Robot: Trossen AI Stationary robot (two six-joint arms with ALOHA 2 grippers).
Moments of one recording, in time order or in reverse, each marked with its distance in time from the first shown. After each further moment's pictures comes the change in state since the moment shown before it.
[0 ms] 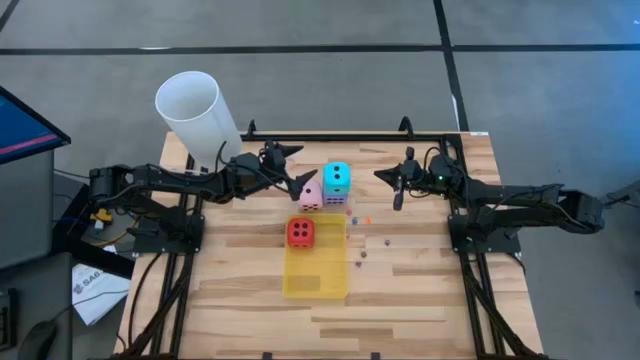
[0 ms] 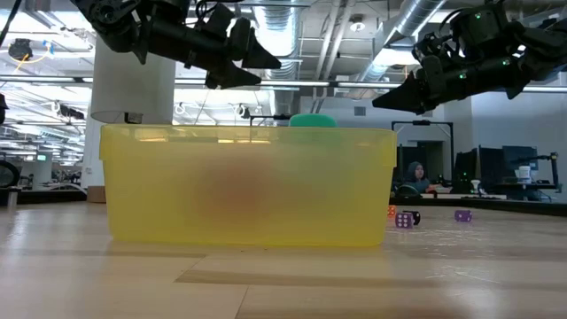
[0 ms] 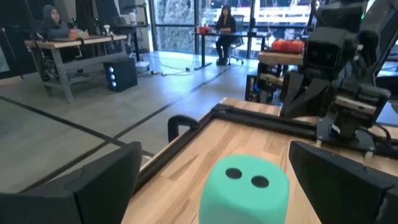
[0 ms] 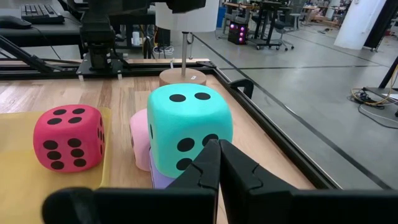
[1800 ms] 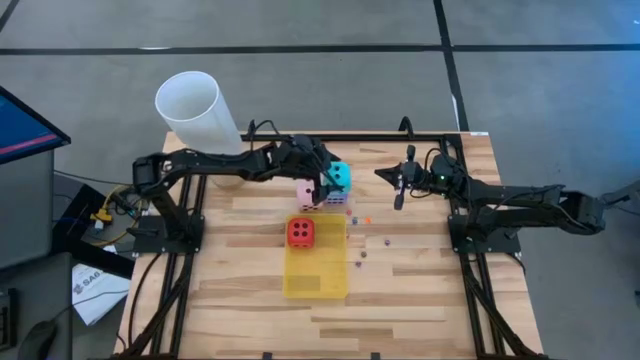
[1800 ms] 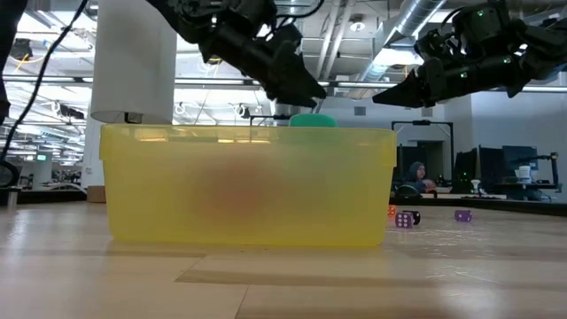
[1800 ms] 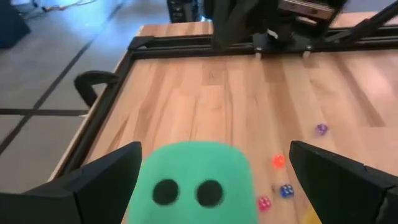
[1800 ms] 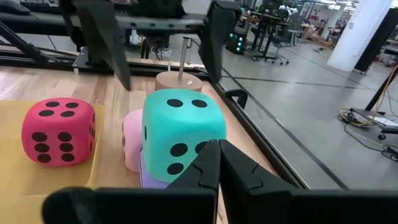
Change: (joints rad) left arm 0.059 0.354 0.520 -0.576 0.394 0.211; right arm 0.000 -0.015 0.001 0.008 0.000 -0.104
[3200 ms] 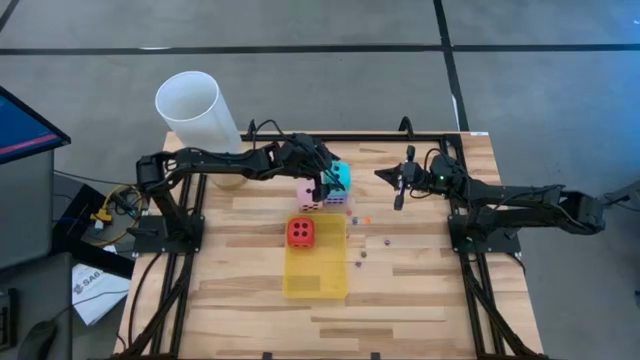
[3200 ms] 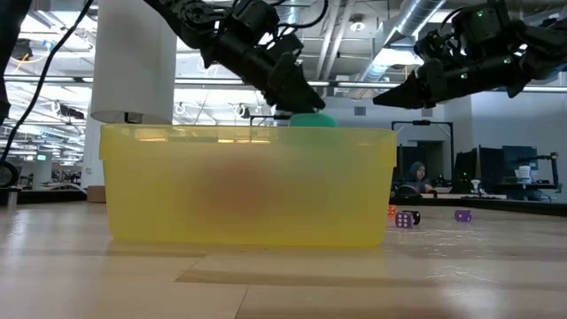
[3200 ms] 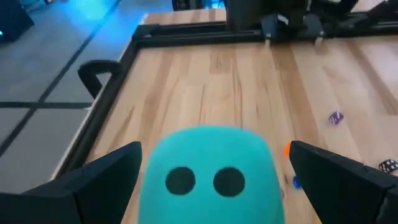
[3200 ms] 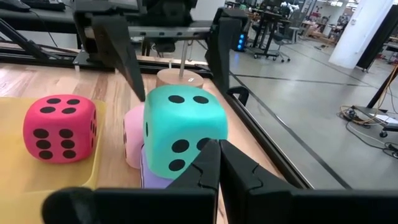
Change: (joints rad) left arm 0.019 0.025 0.003 -0.012 -0.003 0.023; right arm 0.000 0.000 -0.001 -0.012 0.000 0.000
